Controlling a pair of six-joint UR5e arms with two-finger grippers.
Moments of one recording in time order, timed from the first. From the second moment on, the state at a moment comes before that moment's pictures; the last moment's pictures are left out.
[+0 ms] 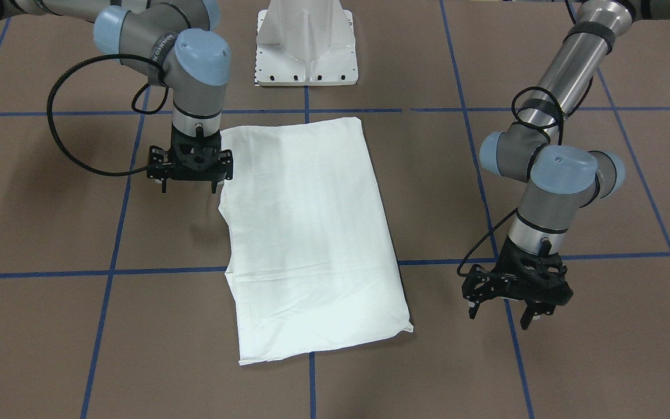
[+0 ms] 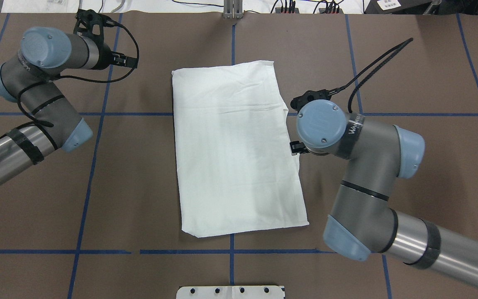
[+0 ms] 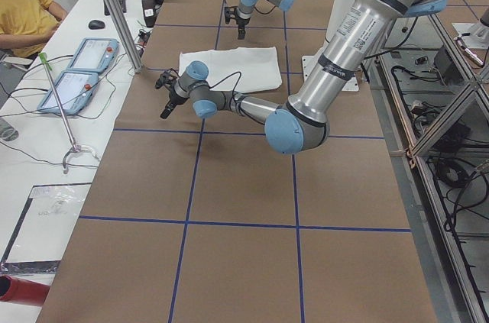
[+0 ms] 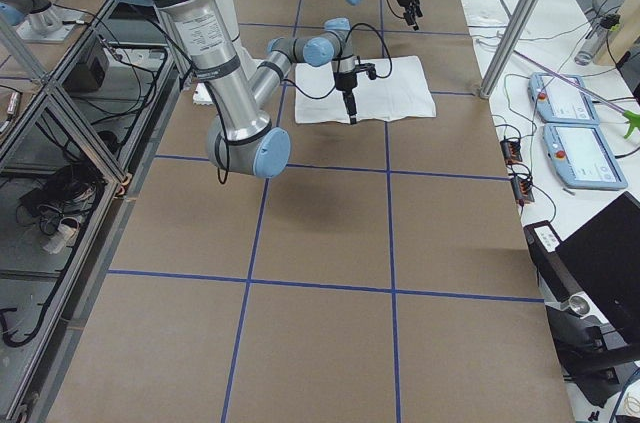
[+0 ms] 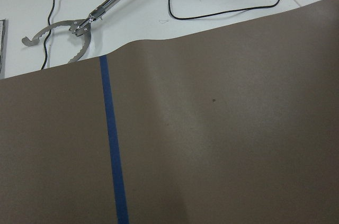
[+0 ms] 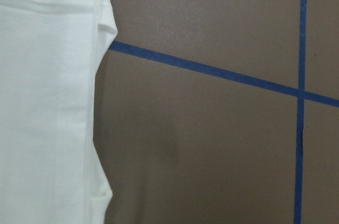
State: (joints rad) left arm -0.88 -2.14 -1.21 -2.42 -1.74 -0.79; right arm 0.53 -1.09 1.88 -1.77 1.60 0.98
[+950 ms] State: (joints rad) left arm -0.50 -1.75 -1.91 -2.22 -1.69 -1.32; right arm 0.42 -1.74 2.05 -0.85 1.53 1.42
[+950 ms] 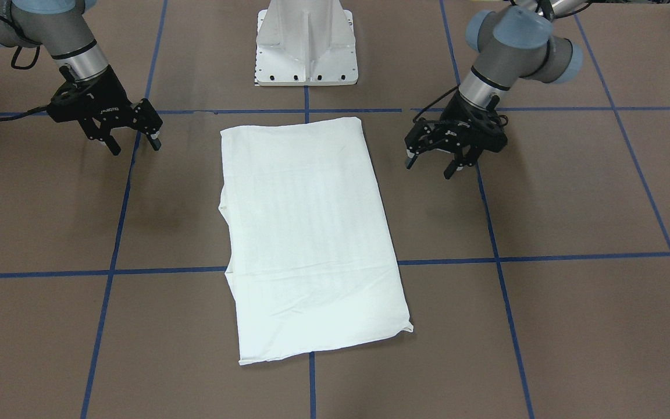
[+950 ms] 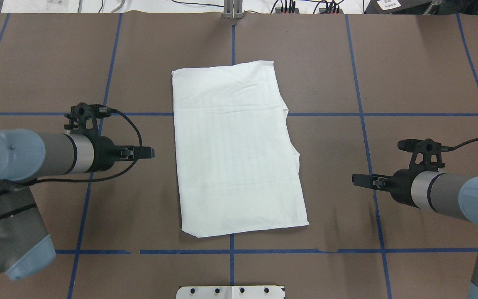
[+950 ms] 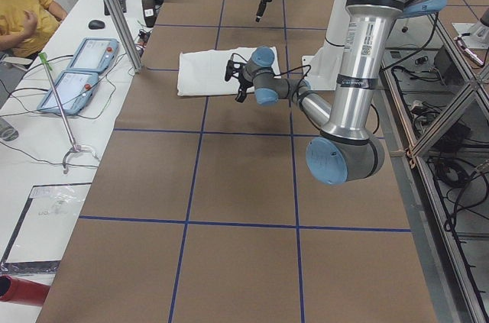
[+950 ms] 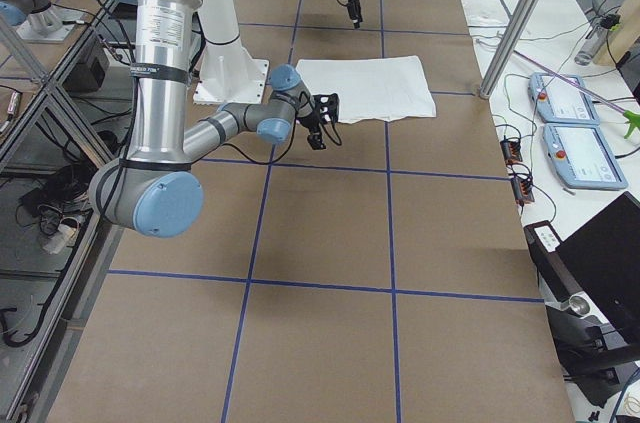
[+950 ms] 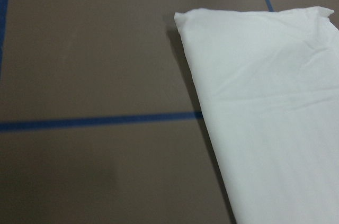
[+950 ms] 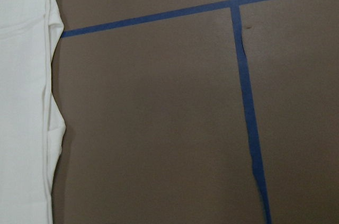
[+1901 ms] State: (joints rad) left arm -0.21 -1.92 -1.92 -1.90 -1.54 -1.62; right arm 0.26 -1.64 2.13 -1.12 1.36 1.59
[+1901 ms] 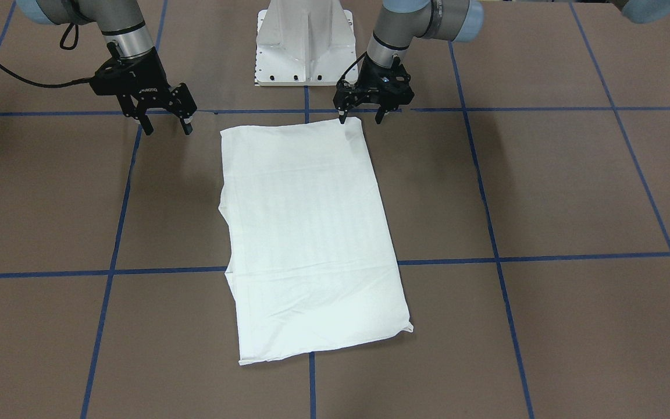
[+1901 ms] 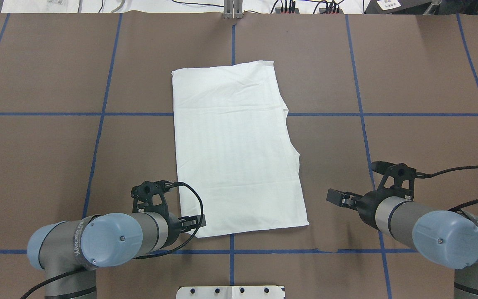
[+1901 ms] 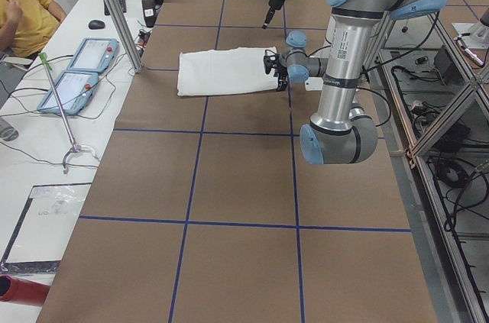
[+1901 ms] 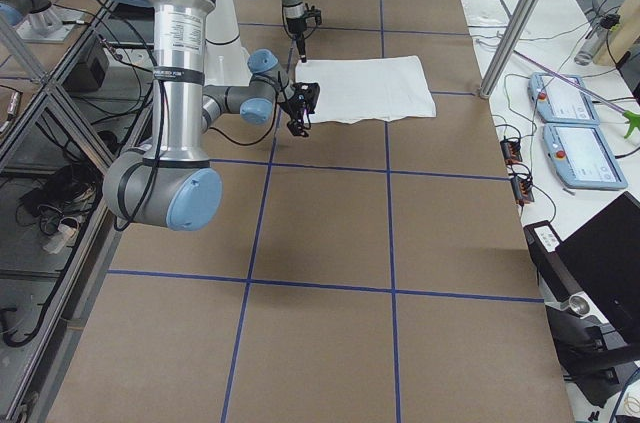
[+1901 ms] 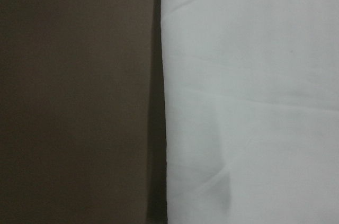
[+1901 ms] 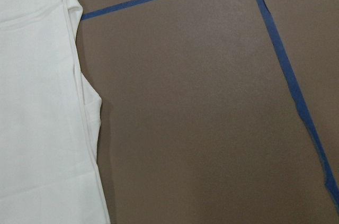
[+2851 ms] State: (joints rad) left arm -0.20 -1.95 -1.87 -1.92 -1.51 -1.61; right arm 0.26 -1.63 2.12 -1.12 1.35 1.59
